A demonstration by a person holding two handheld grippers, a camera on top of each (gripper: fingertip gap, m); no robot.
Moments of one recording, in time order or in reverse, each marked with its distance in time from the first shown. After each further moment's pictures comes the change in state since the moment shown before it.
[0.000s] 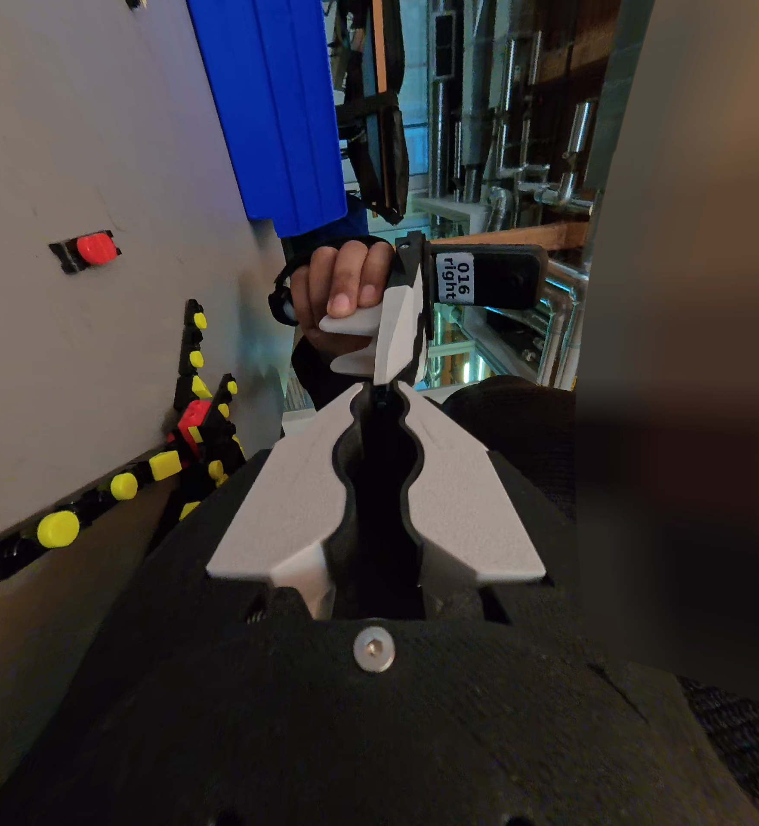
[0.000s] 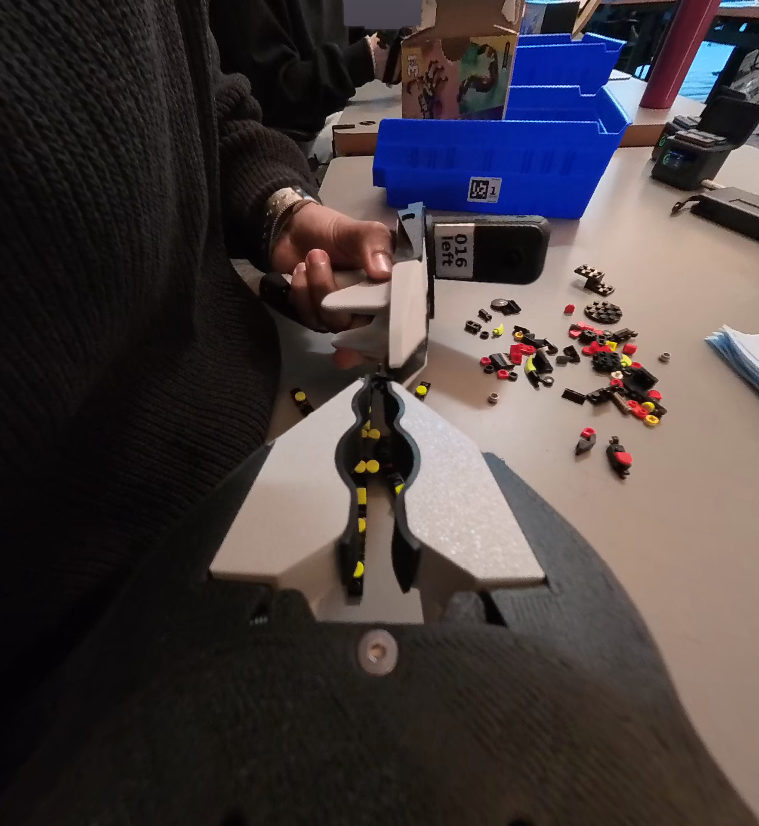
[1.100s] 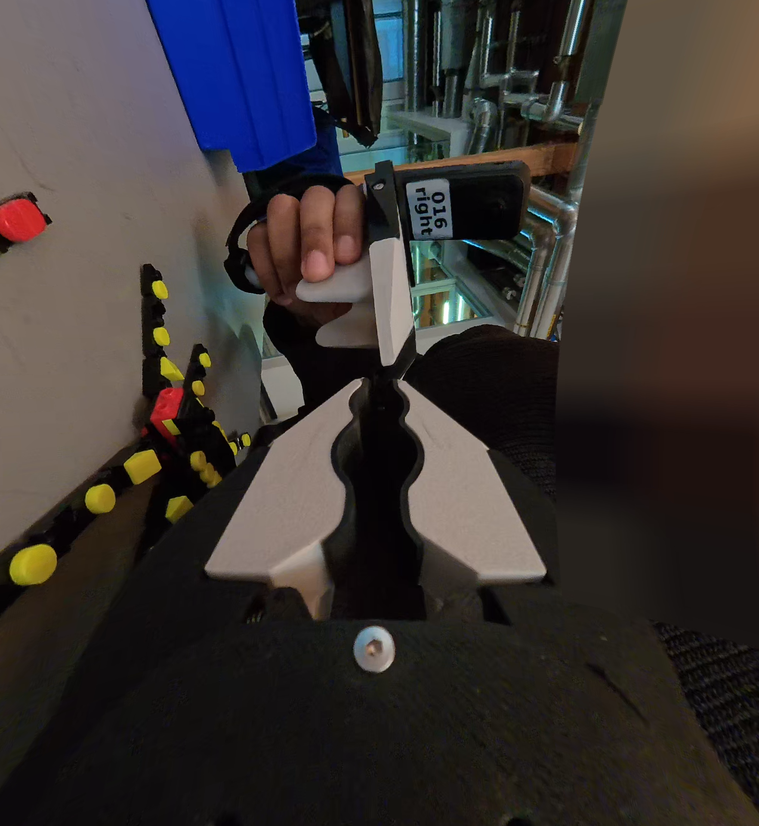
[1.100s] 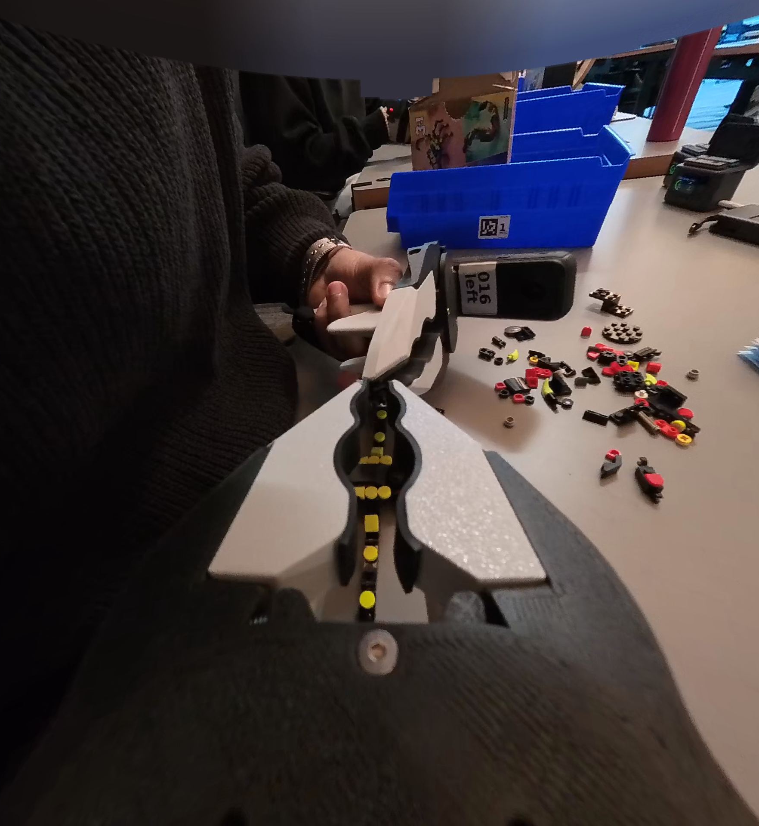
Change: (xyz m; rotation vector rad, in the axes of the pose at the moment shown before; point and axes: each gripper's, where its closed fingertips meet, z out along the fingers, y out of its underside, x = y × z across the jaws) left arm 0.006 0.014 0.002 -0.164 0.067 -0.003; right arm -0.001 -0.010 0.000 0.110 -0.054 0.072
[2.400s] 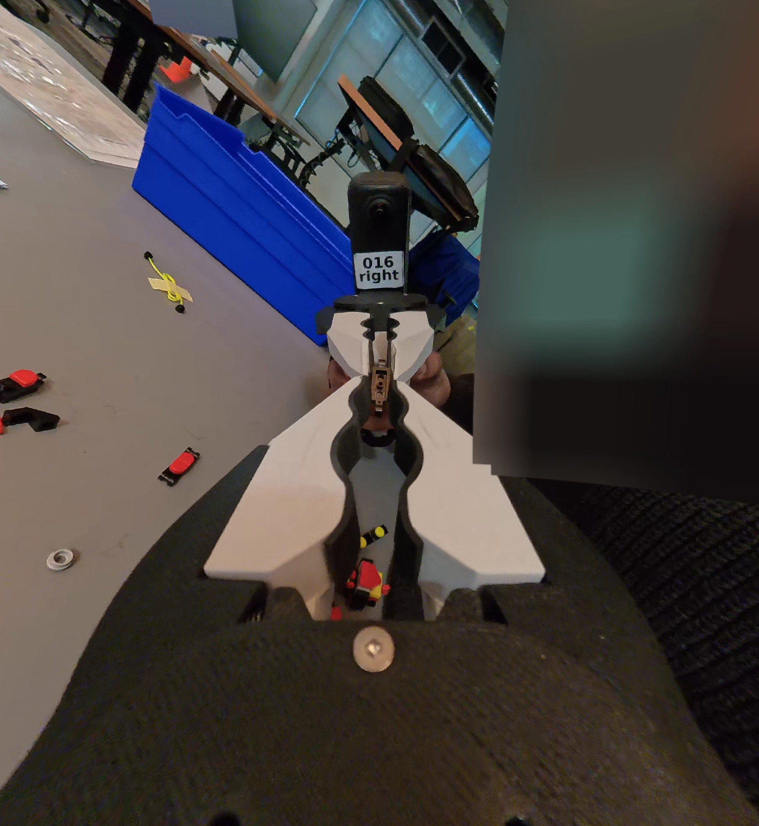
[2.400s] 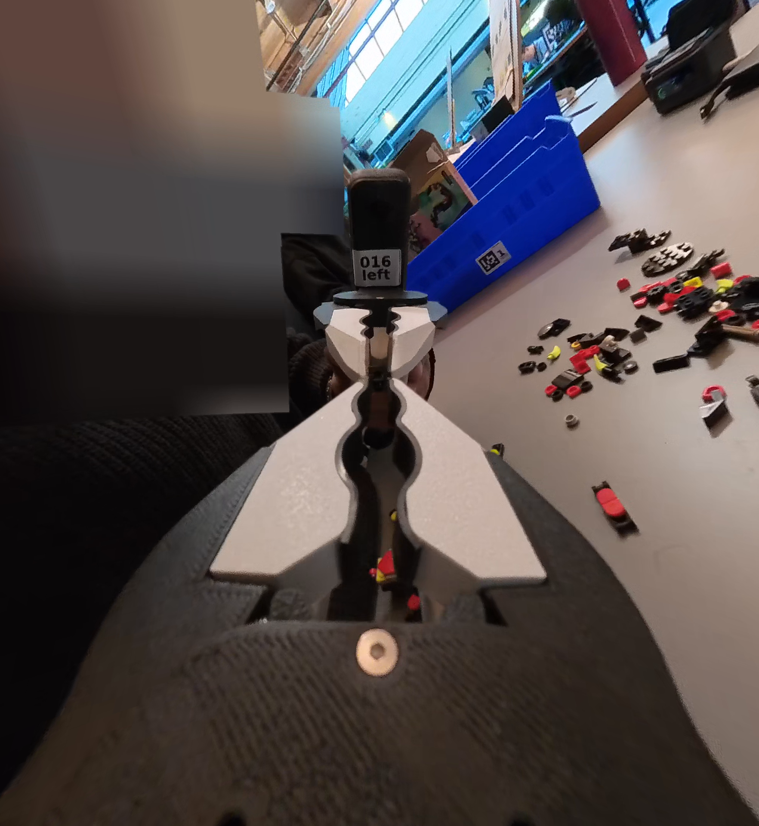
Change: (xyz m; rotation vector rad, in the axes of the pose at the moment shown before) left arm 0.030 -0.034 -0.011 0.228 -0.307 0.735; right arm 0.029 -0.026 -0.001 0.252 -0.056 0.622
